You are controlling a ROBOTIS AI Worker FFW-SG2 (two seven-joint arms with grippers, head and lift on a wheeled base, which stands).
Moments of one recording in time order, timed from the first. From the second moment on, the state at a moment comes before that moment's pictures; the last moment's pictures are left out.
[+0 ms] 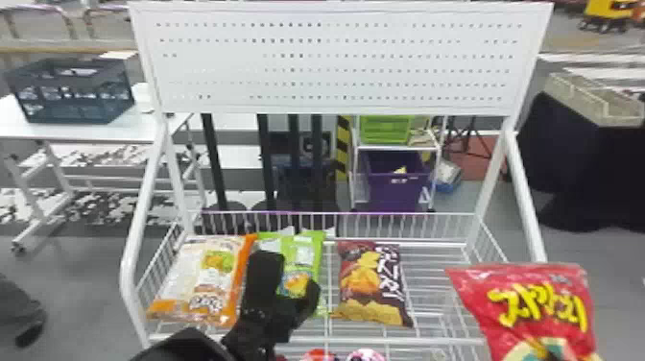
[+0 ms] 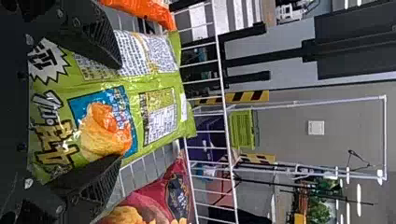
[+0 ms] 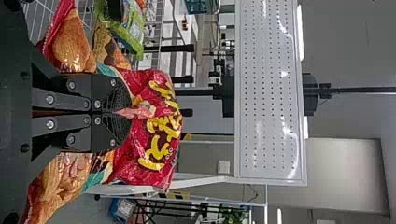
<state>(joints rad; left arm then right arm) -0.21 0.33 -0.60 -1.57 0.49 0.39 0.39 1.06 -0.23 -0.14 -2.45 -0.22 -0.14 0.11</state>
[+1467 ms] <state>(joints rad) 0.10 0.41 -0.34 -2.07 0.51 0.46 0.39 1.04 -0.23 -0.12 -2.45 -0.21 -0.13 0.11</state>
